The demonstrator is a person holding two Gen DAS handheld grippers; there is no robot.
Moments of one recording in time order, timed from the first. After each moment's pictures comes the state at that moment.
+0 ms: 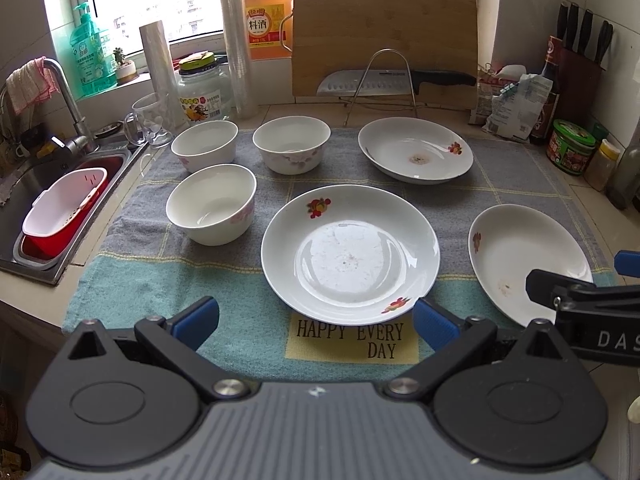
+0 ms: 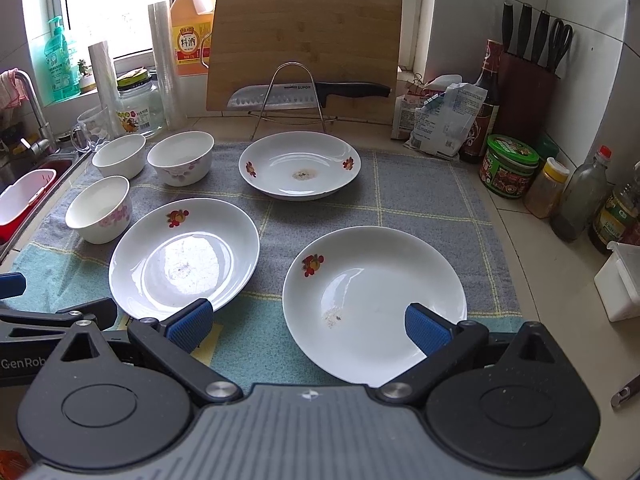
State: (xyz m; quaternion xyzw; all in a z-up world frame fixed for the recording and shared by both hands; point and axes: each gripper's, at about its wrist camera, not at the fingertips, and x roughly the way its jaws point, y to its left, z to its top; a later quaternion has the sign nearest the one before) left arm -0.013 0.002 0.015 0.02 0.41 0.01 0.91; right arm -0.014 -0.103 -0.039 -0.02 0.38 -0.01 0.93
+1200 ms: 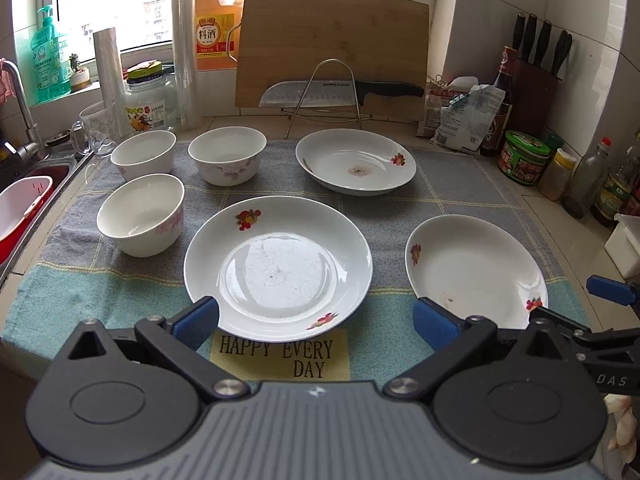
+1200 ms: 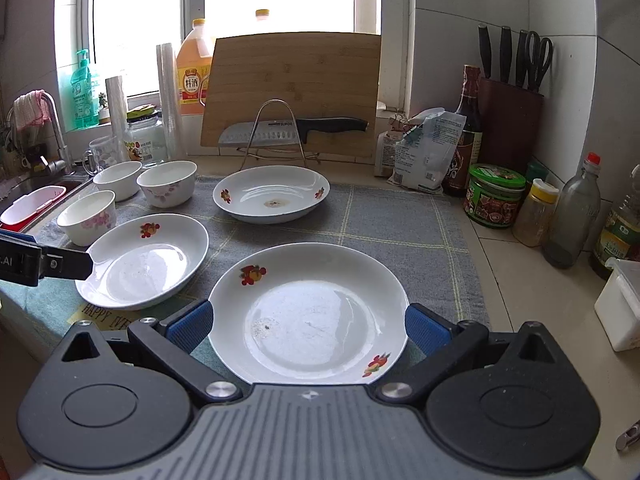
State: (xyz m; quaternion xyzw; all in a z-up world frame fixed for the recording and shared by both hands) left arm -0.008 -0.028 -0.002 -0.01 0.38 -0.06 0.92; right arm -0.040 -0.196 -0.084 -0.02 0.29 0.04 0.96
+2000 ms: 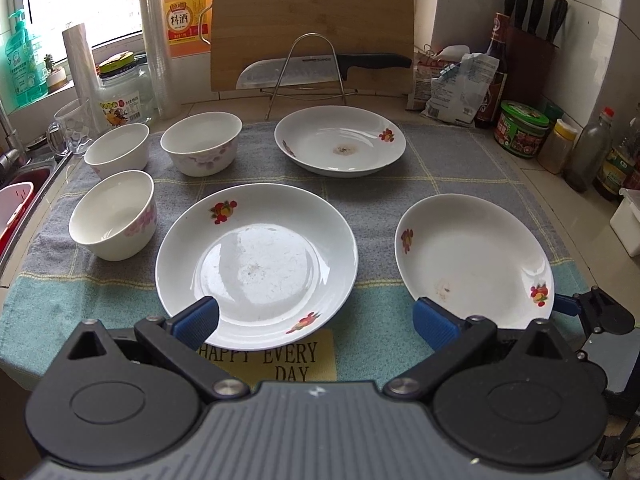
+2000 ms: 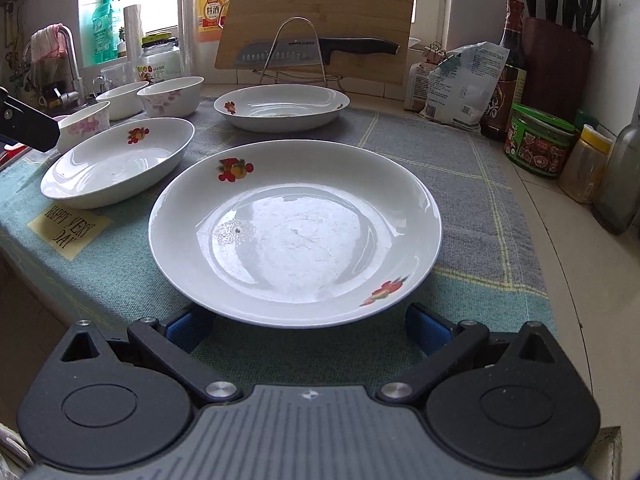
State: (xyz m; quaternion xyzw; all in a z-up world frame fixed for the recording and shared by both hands) left arm 0.016 -0.052 -0.012 0.02 0.41 -0.07 0.91; right arm -0.008 -0.218 -0.169 -0.06 0.33 0.09 0.94
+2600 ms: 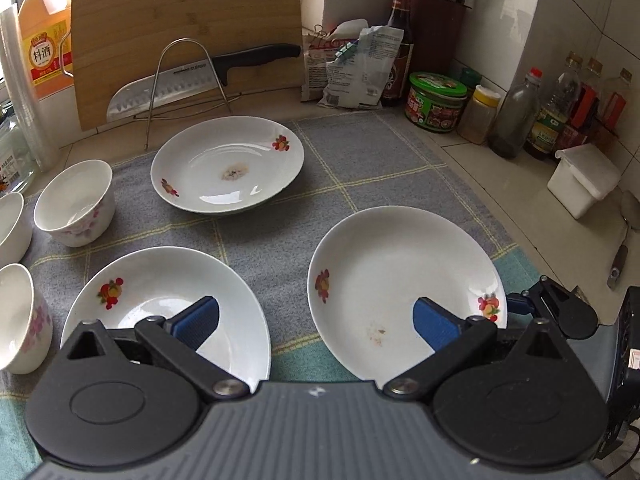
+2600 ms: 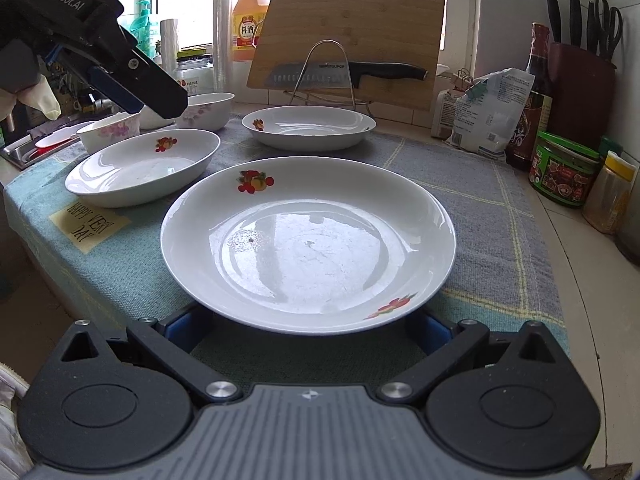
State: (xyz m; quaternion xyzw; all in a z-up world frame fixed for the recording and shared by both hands) left arm 0.084 -0.097 -0.012 0.07 0.43 -0.23 0.87; right arm -0.009 -0.228 -0.173 -0.07 0.29 0.14 0.94
